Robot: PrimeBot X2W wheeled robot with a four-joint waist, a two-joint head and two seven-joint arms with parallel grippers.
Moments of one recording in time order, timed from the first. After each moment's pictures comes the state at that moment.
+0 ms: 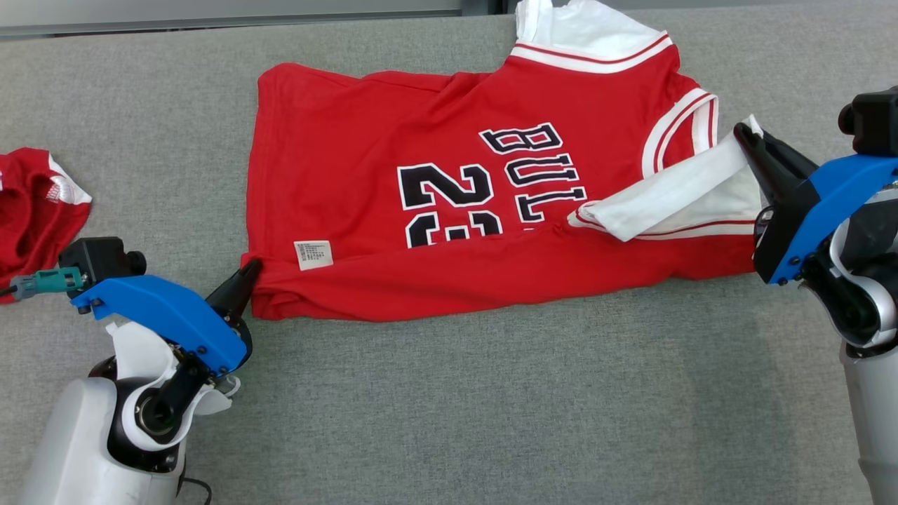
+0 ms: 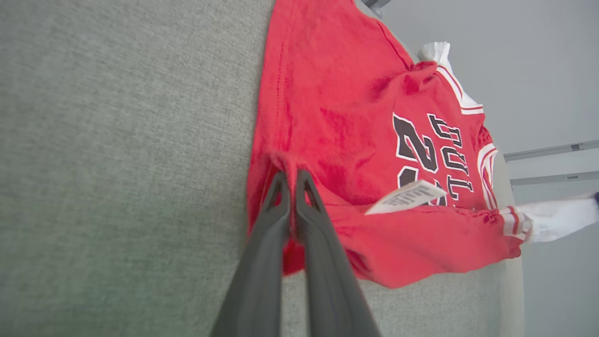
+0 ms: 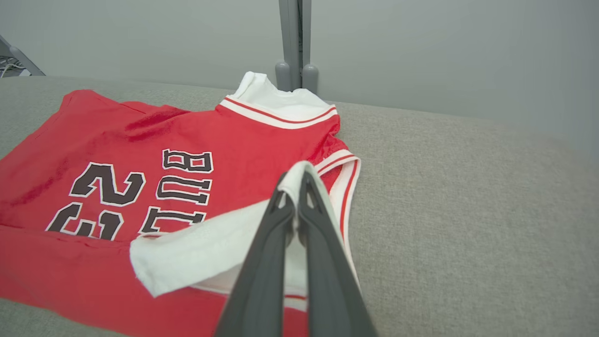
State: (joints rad) left arm -0.32 0.29 -0.15 0.13 -0.98 0.08 0.54; right arm -0.56 -0.28 0.02 0.10 0.35 0.13 0.53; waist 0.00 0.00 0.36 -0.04
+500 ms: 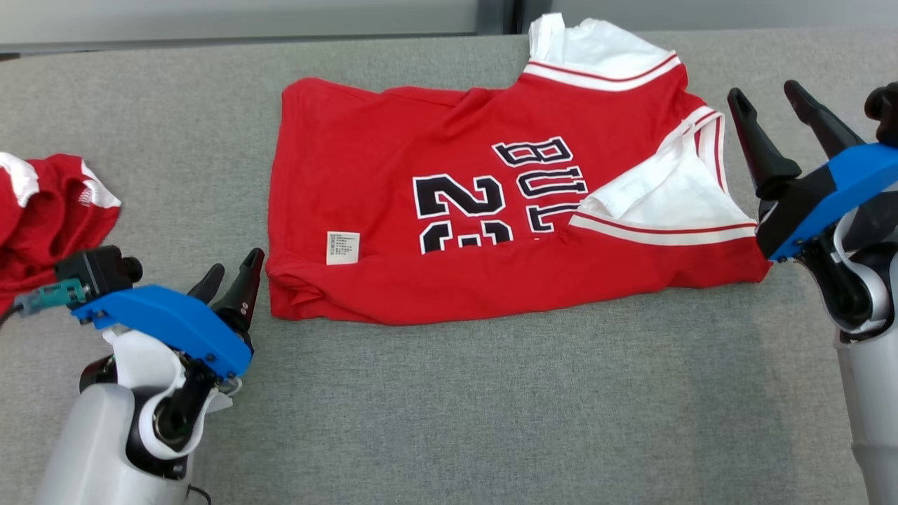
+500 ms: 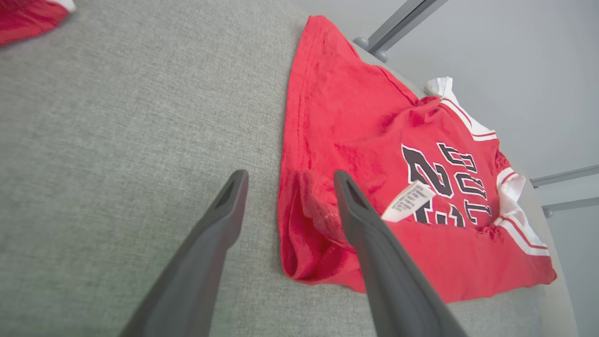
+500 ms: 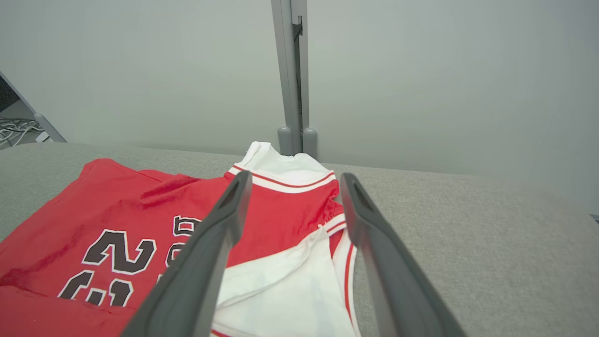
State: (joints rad) left arm -0.33 0.29 -0.17 0.19 -0.89 0.06 0.40; right arm -0.61 -0.26 0.01 0.21 0.35 0.13 0.31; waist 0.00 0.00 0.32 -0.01
